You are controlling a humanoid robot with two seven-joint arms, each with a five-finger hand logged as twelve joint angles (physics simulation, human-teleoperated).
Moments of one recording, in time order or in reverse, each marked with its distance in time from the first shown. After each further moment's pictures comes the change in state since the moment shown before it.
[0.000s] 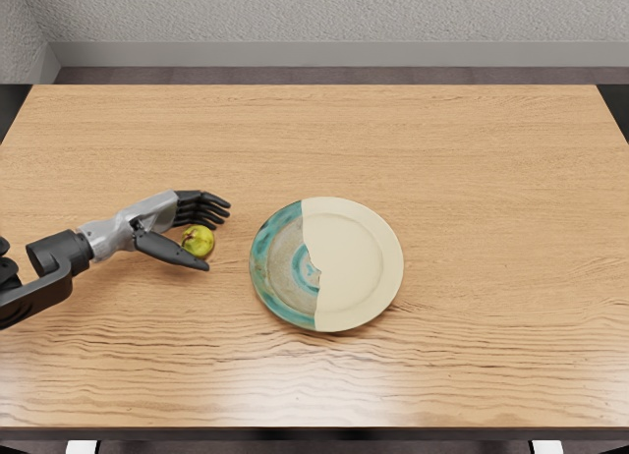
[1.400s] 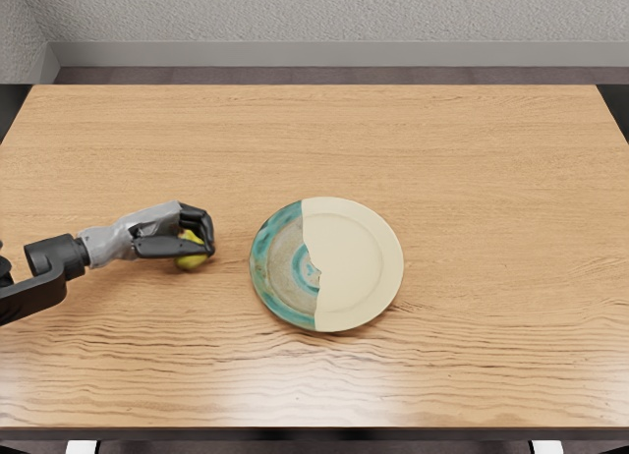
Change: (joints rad) left arm -0.006 0.017 0.002 0.001 0.007 -0.145 0.000; right arm 0.000 0.000 0.001 0.000 0.000 0.000 0.000
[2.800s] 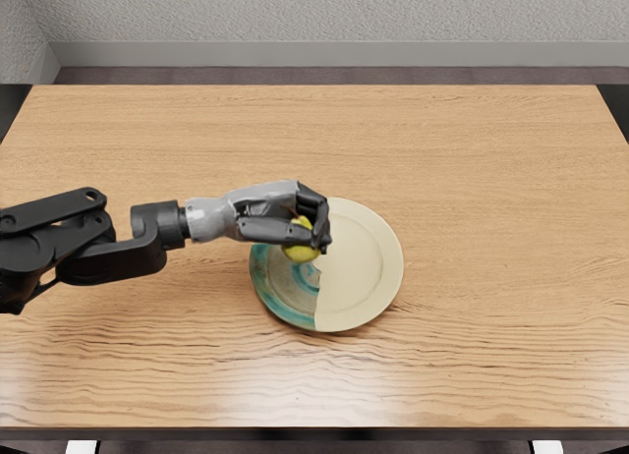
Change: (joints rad) left arm -0.169 -0.200 -0.009 -0.133 -0.027 -0.152 0.000; right arm 0.018 0.000 -0.001 0.000 0.000 0.001 0.000
